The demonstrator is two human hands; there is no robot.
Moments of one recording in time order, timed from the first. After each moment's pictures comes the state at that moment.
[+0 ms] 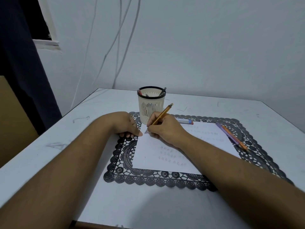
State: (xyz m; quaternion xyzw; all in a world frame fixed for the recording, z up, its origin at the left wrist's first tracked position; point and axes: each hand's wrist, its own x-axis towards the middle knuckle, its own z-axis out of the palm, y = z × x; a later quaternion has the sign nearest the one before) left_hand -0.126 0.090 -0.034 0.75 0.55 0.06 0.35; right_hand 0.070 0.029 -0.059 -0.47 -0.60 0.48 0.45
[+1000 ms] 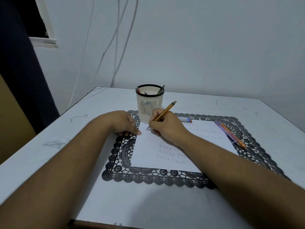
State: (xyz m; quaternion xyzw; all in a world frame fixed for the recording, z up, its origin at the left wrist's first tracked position) left_hand -0.123 0.080 -0.030 0.76 0.56 0.07 0.32; right_hand 0.076 0.028 -0.059 -0.49 -0.59 0.44 0.46
